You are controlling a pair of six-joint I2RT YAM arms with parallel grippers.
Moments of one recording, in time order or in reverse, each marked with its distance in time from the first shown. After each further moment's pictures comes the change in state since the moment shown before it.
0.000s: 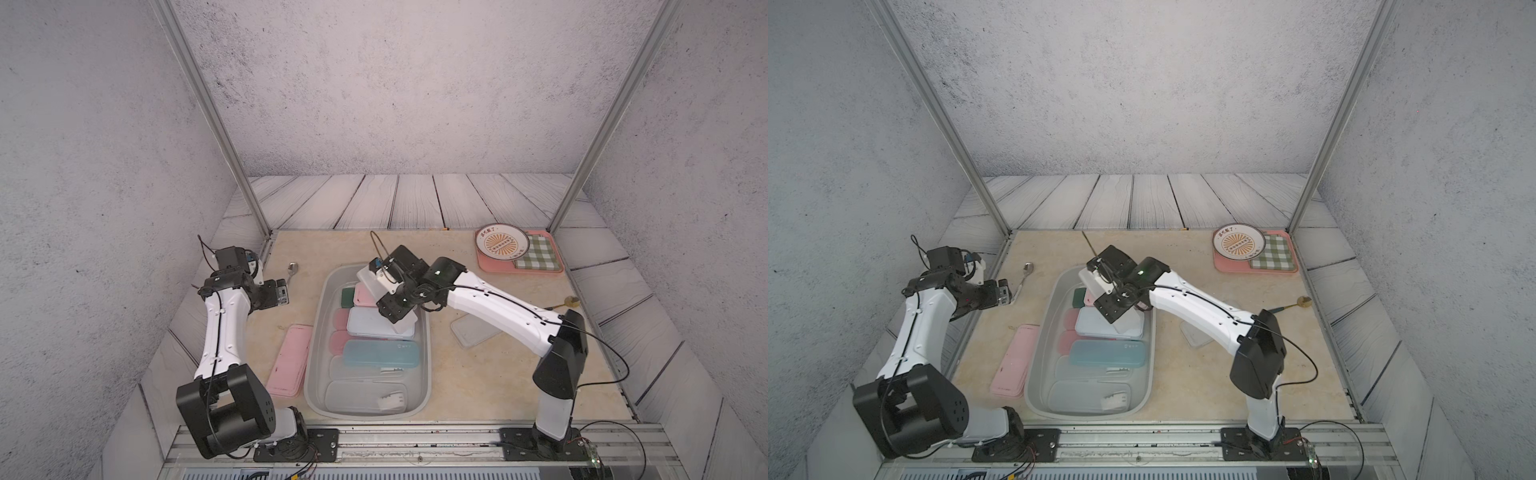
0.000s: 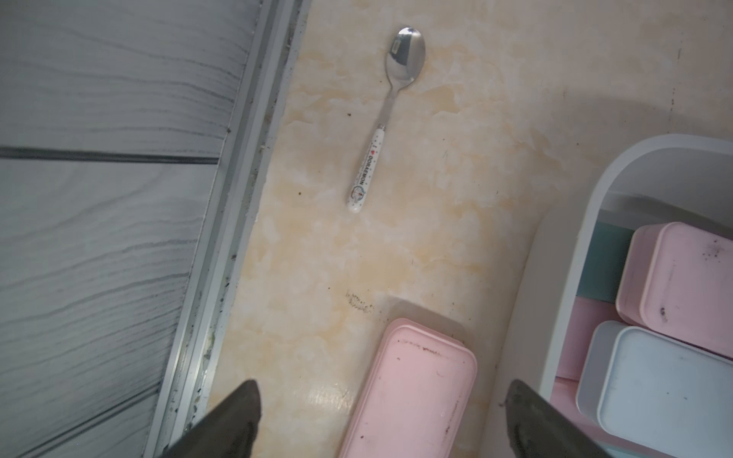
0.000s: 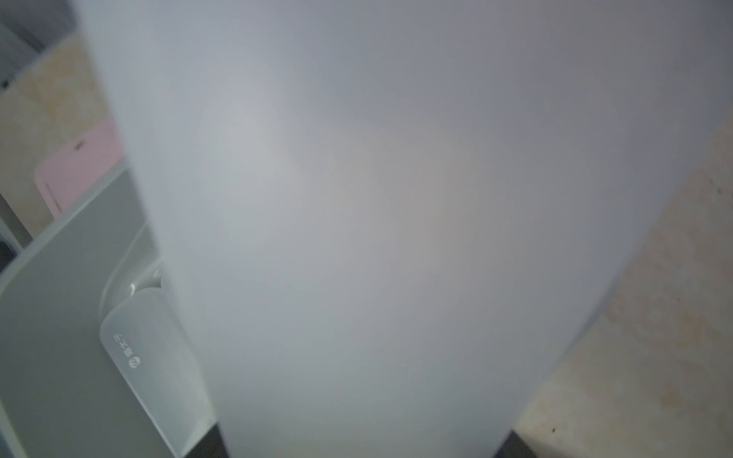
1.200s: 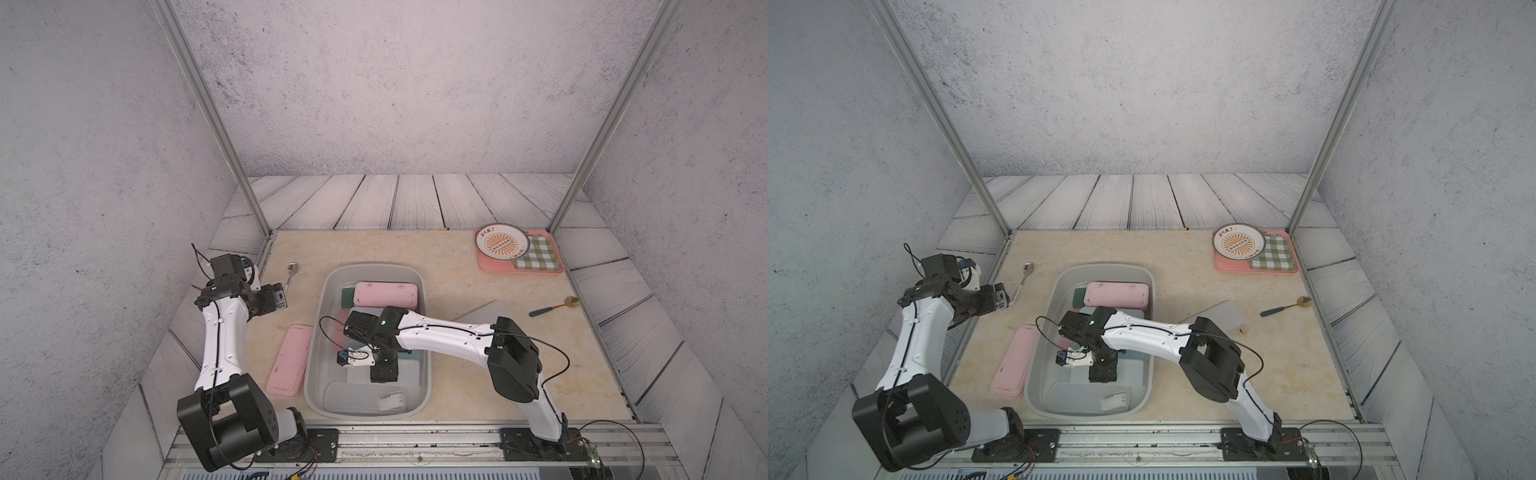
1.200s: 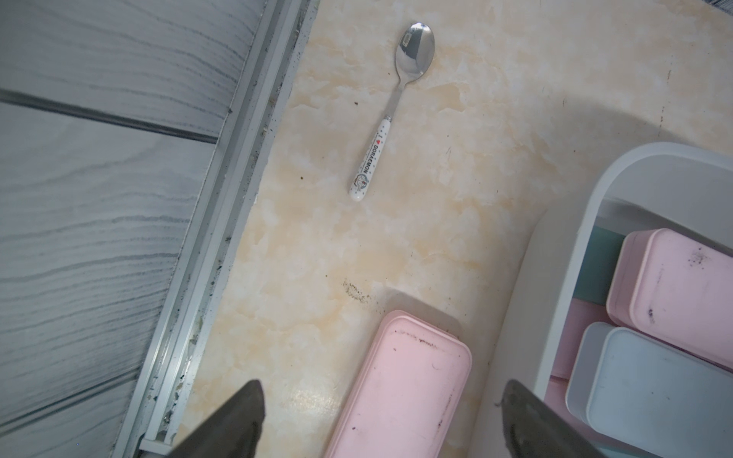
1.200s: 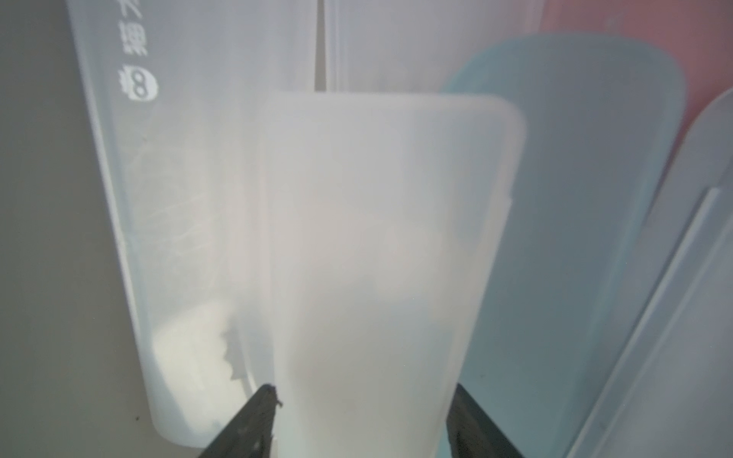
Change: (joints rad) left arm 0.024 -0.040 -0.056 0.024 0.040 -0.032; right arm 0.193 0.153 -0.139 -0.074 -0.111 -0.416
